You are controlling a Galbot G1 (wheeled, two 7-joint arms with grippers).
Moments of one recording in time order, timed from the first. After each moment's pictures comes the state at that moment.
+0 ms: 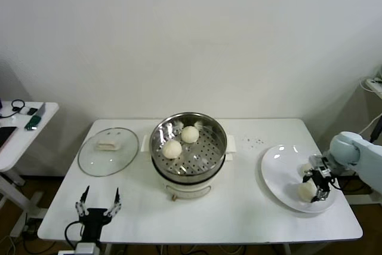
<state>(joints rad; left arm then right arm) 1.71 -1.47 -0.65 -1.98 0.15 -0.03 -0.10 0.02 0.50 -0.98 1.19 0.00 -0.05 -1.12</state>
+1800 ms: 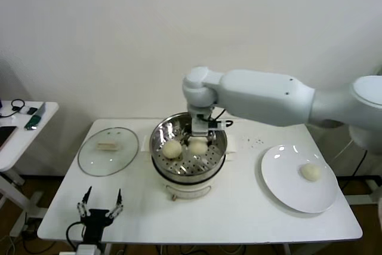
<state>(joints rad) 1.73 -1.45 -0.63 -2.00 0.15 -0.03 -0.10 0.58 1.30 -1.30 1.35 -0.13 0.45 -1.28</state>
